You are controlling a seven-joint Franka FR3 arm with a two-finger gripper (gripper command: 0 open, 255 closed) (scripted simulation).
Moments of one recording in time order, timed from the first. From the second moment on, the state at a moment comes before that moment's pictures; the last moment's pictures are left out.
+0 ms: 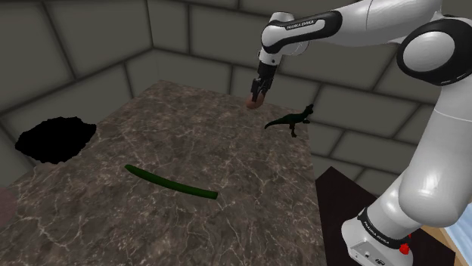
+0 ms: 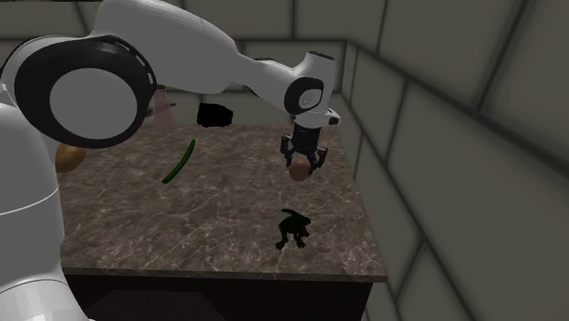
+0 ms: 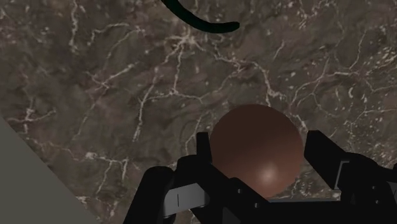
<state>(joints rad) 0.00 0.29 -0.10 -1.71 0.17 1.95 -0.36</state>
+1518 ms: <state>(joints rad) 0.14 0.07 0.00 -1.86 0.14 1.91 -0.12</state>
